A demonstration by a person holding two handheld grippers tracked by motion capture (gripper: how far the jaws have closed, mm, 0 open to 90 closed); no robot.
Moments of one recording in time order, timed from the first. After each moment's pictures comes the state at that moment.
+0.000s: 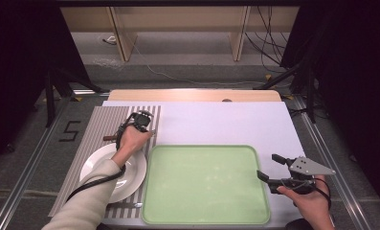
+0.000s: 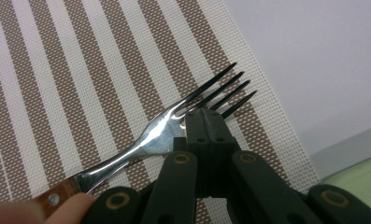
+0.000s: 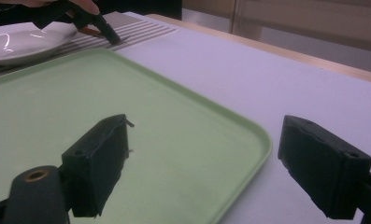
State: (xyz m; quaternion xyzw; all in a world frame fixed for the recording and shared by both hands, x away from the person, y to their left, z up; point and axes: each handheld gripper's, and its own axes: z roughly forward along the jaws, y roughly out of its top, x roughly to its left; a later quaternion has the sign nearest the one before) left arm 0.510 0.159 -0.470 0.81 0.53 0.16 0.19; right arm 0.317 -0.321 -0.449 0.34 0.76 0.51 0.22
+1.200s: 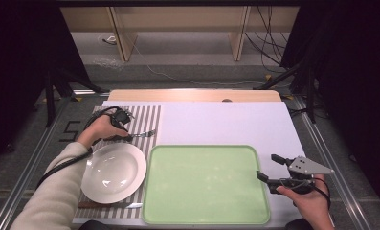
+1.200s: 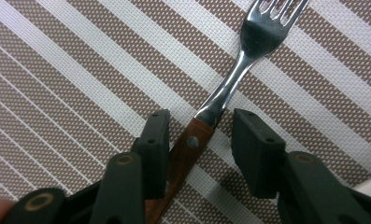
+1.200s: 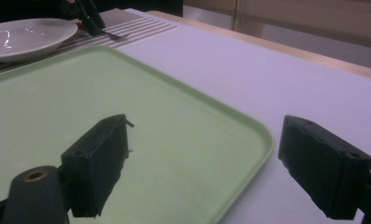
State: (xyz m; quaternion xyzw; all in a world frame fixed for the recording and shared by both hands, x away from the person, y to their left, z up) left arm 0.538 0.243 -0.464 0.92 0.35 0.07 0.14; right arm 0.319 -0.320 -0.450 0.34 0.77 0.50 0.22
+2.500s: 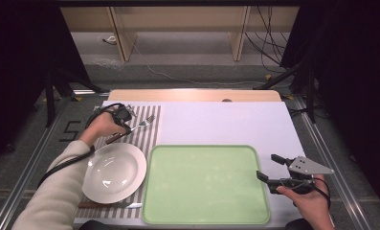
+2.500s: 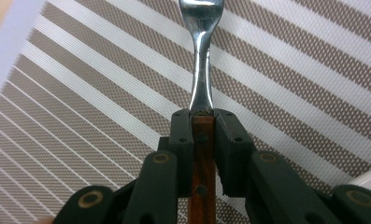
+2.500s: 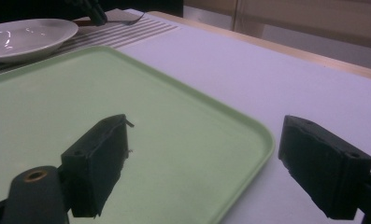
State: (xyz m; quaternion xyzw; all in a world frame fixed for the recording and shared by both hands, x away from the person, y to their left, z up) left arm 0.537 0.234 -0.442 0.94 0.28 0.14 0.13; right arm 0.318 -0.320 -0.450 0.34 0.77 0.50 0.22
